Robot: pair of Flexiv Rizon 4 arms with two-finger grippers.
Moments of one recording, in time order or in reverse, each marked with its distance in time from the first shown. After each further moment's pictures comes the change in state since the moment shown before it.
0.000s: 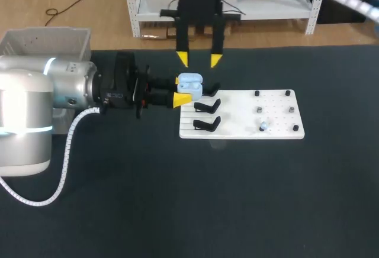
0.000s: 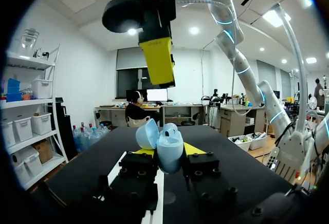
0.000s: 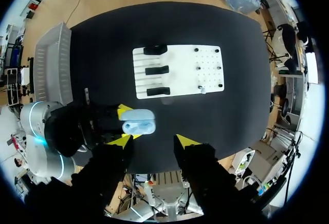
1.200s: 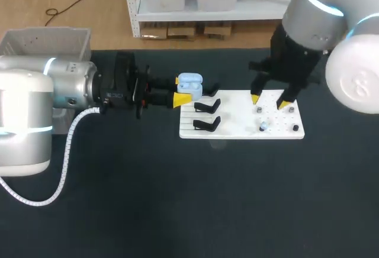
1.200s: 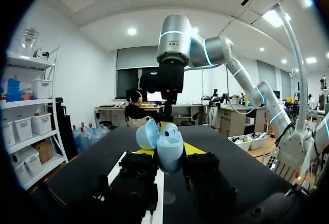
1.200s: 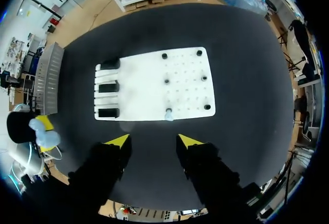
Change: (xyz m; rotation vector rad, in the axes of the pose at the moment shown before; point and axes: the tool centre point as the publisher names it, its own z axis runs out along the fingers) left arm 0.000 0.000 0.000 0.000 0.000 0.000; right arm -0.031 -0.135 0.110 -0.195 -0.208 -0.035
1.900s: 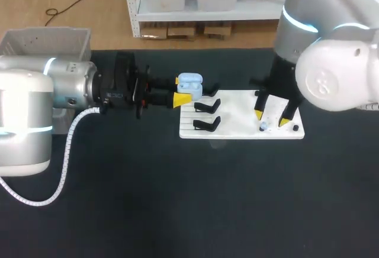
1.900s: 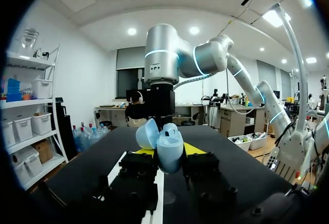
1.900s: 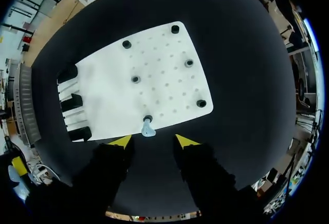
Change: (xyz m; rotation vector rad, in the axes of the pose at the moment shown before) left arm 0.000 0.000 0.000 0.000 0.000 0.000; right arm -0.007 -0.025 0.060 0.101 0.078 0.220
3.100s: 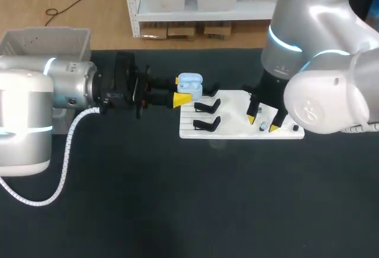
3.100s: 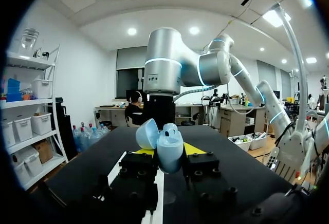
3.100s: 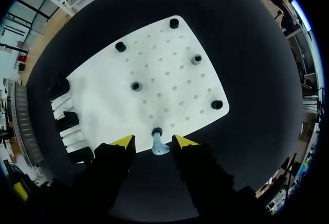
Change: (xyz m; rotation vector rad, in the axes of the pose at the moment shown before) left arm 0.000 0.000 0.000 0.000 0.000 0.000; right arm -0.012 0.014 0.029 -0.004 -0.066 0.129
